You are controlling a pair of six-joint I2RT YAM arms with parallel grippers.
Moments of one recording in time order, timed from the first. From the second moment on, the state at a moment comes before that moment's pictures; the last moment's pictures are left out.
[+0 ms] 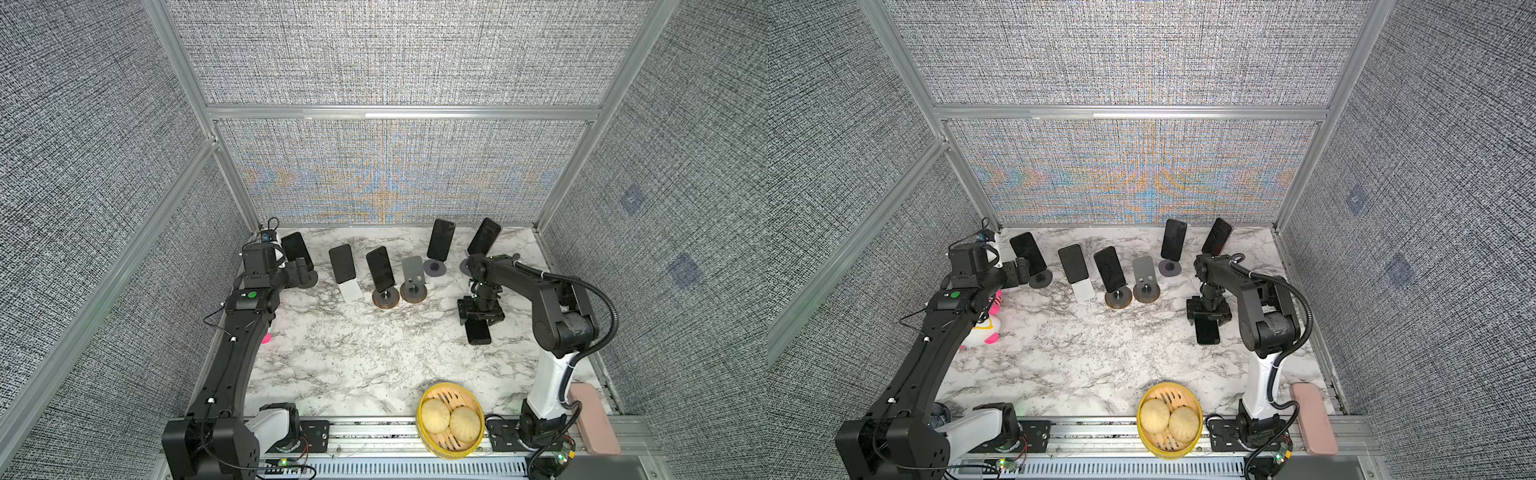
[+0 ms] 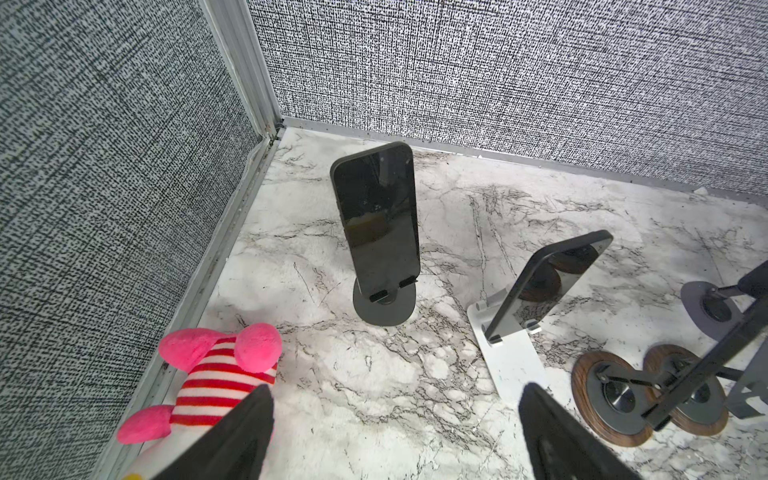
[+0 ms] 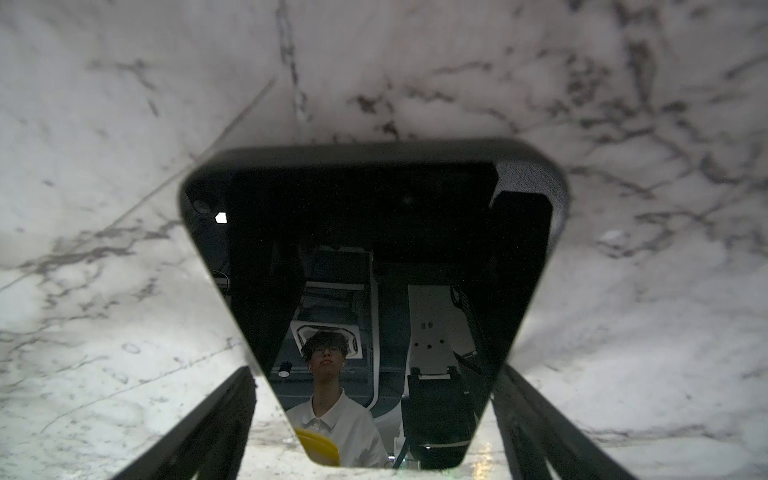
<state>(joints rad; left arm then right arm) 0.00 1.16 1.02 -0.46 0.00 -0.12 0.22 1.96 1.33 -1.06 -0.04 0.22</state>
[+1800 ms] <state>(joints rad) 0.00 1.16 1.02 -0.46 0.06 -0.13 0.00 1.79 1.65 -0.73 -0.02 0.31</state>
